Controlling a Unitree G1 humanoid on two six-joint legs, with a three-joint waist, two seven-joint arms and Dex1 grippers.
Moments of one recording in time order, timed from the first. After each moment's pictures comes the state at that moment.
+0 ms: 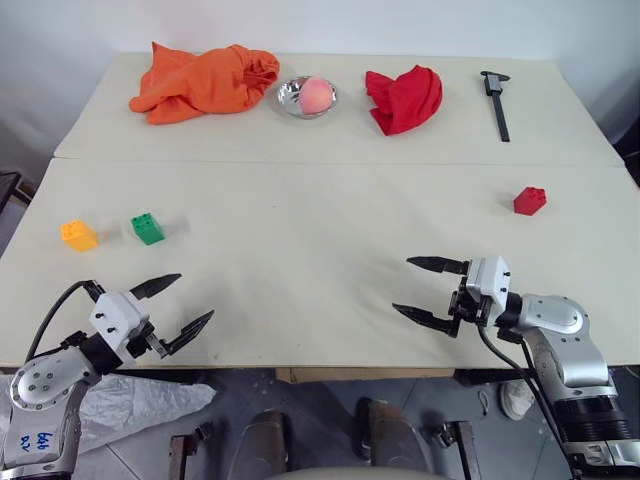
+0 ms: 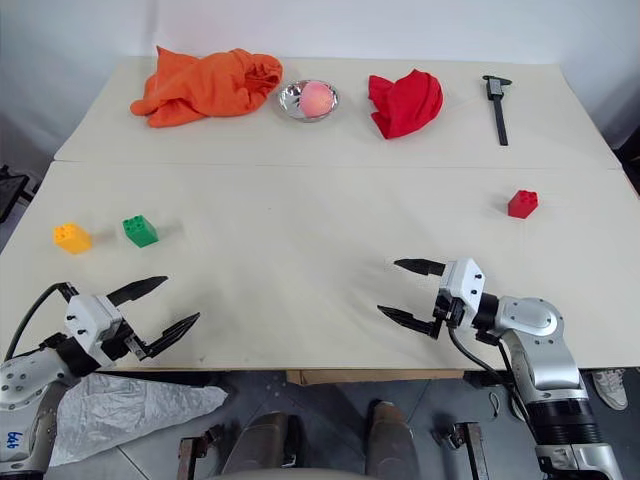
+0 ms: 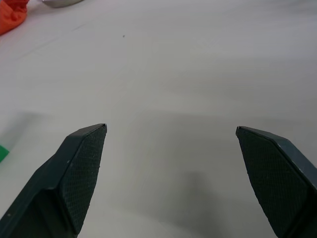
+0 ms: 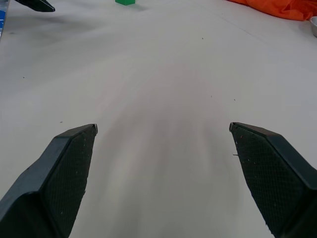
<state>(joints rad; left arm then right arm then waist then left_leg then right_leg) 0.21 0.63 0.35 -0.10 -0.35 -0.14 -0.82 -0.17 -0.61 -0.04 0.03 0.39 -0.09 1.14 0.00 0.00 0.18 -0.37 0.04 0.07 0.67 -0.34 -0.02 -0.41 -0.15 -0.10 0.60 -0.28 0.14</state>
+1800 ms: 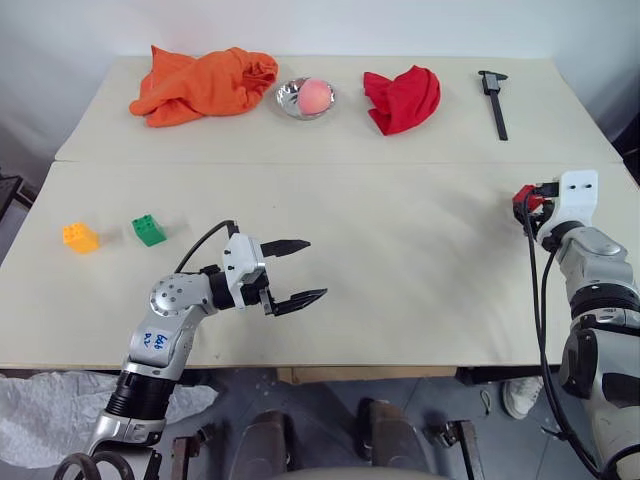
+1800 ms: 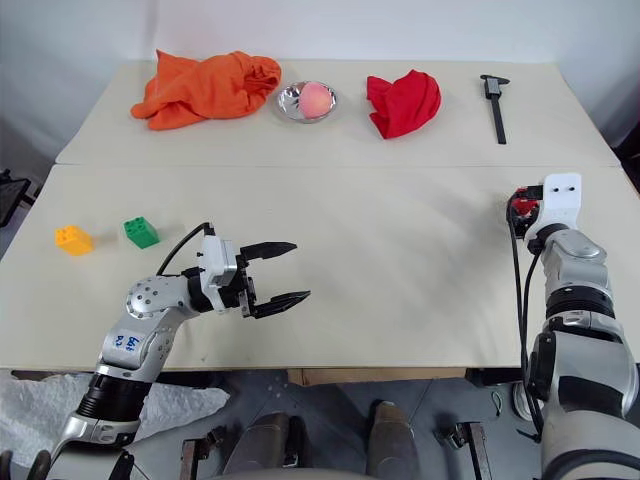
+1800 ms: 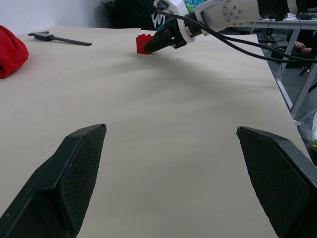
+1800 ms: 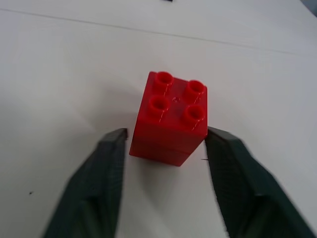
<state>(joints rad) -0.31 0.45 -0.08 -0.07 -0.38 0.08 -0.94 -0.90 -0.68 -0.24 1.17 0.10 0.00 0.40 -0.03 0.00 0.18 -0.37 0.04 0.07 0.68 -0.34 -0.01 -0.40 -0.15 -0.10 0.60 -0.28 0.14</state>
